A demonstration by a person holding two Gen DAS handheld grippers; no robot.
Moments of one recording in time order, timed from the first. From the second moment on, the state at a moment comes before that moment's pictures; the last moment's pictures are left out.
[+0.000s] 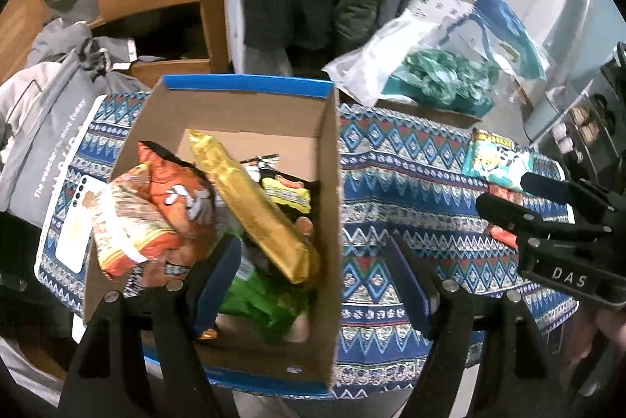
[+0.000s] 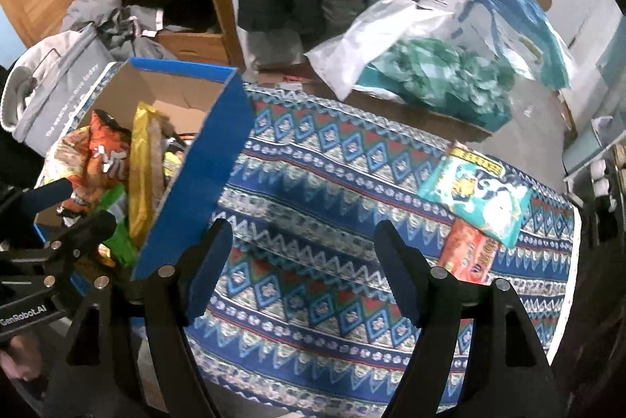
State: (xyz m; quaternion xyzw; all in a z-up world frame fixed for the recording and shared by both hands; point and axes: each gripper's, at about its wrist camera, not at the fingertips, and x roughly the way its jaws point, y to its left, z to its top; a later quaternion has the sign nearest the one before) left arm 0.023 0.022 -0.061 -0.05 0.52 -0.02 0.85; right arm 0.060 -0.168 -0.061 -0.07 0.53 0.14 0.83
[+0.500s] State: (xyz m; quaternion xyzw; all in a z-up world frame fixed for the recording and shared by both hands) left arm 0.040 -0.035 -0.082 -0.03 0.56 -0.04 0.83; right arm 0.064 -0.221 -0.090 -0.07 0.56 0.12 0.82
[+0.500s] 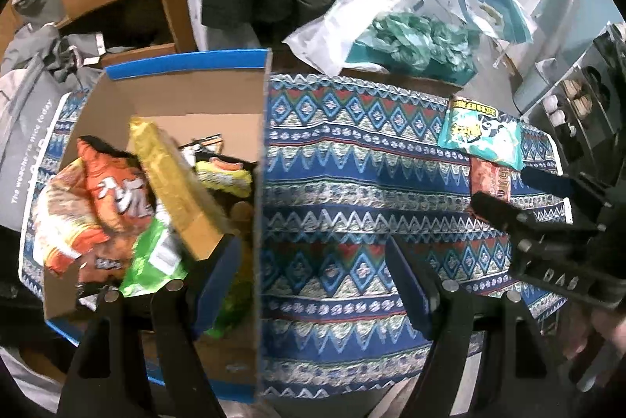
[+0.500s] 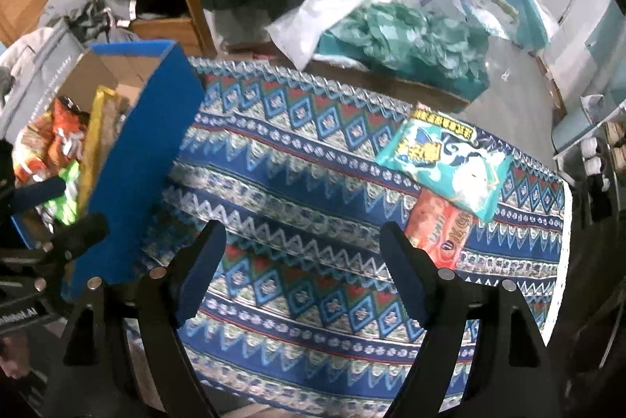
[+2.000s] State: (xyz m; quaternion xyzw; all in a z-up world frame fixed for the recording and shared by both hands) left arm 0.170 -0.154 -0.193 -0.03 0.64 -0.12 0.76; right arm 0.164 -0.310 -0.211 -0.27 0.61 0.14 0.73
